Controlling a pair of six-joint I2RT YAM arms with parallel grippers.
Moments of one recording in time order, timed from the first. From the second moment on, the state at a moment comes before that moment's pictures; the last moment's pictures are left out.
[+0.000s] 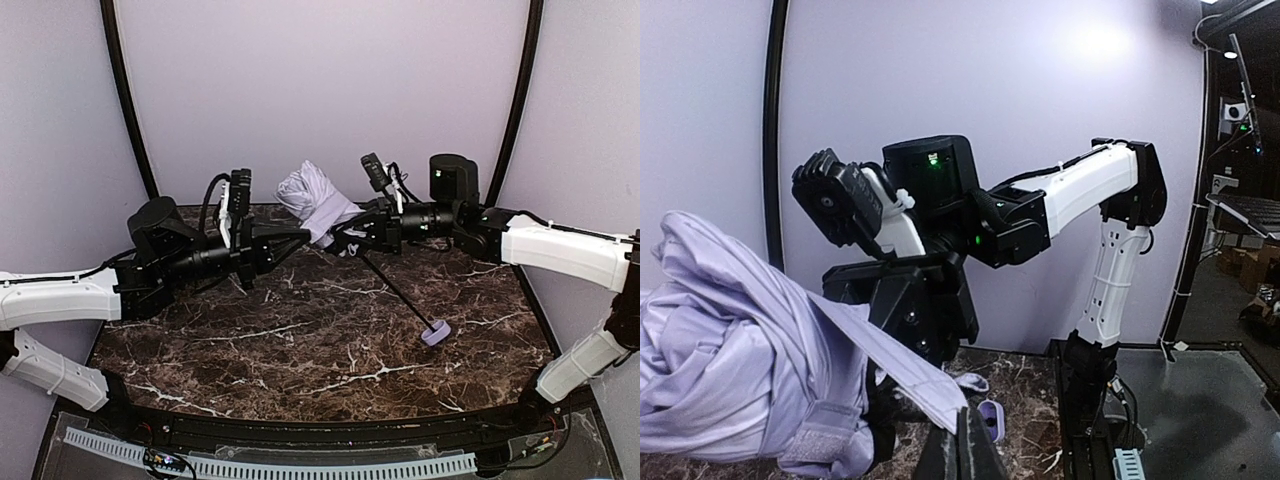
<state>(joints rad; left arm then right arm) -0.94 1.21 0.81 0.57 0.45 -0.13 0.73 1.45 1.14 0.11 -0.78 0.11</state>
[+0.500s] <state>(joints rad) -0.91 1.16 0.82 0.42 0.43 -0.07 0.69 1.43 1.07 0.26 -0.95 0.30</state>
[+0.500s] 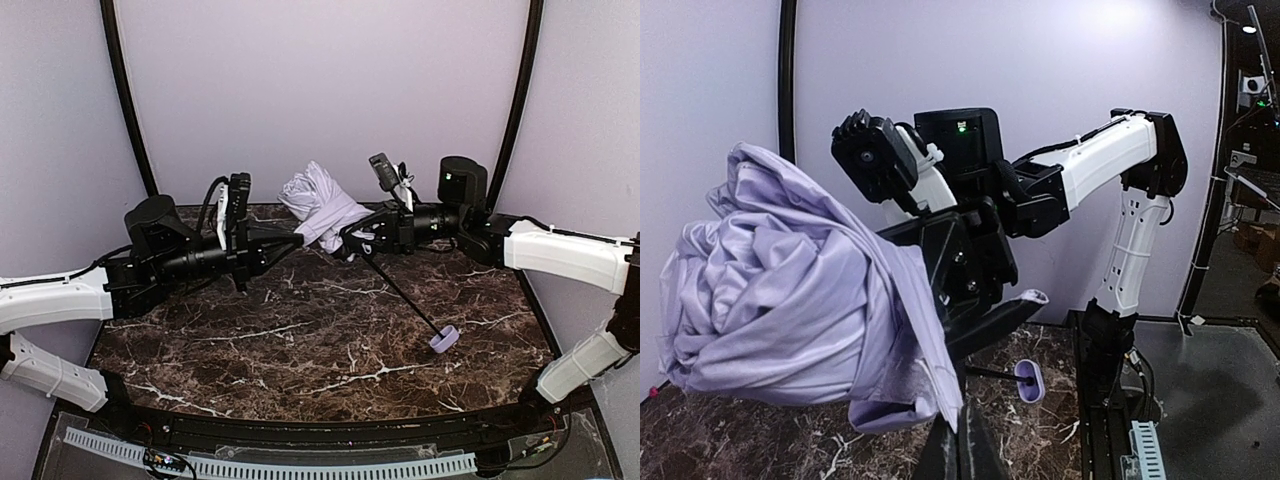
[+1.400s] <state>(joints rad) -0.82 1.31 0.85 0.51 0.60 -0.06 0.67 1.43 1.05 0.30 -1.00 0.37</state>
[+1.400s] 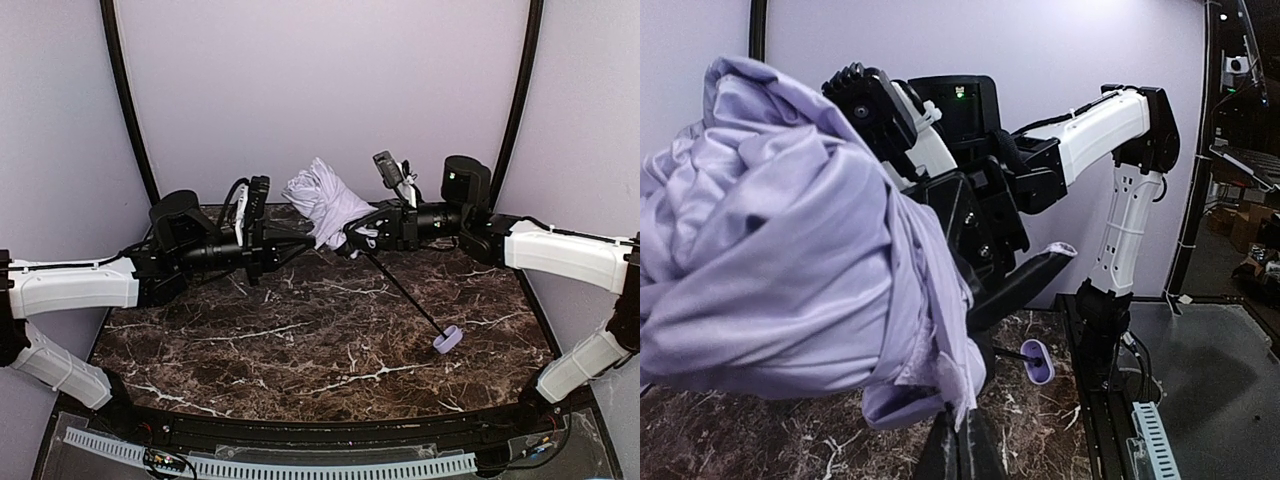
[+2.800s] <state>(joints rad) -0.83 1.30 0.72 0.79 0.47 -0.10 0.74 1.43 1.13 0.16 -0.97 0.17</state>
